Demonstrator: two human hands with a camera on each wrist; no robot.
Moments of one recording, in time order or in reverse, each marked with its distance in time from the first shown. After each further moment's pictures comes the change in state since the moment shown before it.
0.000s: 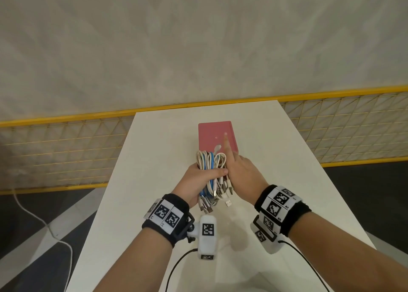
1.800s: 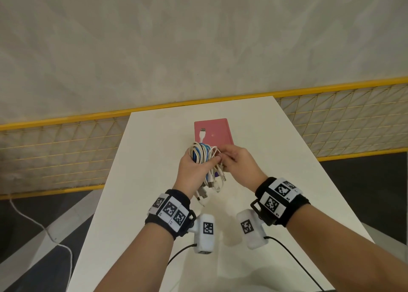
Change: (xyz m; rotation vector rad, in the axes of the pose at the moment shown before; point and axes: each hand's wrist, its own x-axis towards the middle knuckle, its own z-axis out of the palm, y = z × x) left_hand 0.020 -0.003 0.000 0.136 0.209 0.288; right_hand 0.016 0.012 0.008 1.016 0.049 0.275
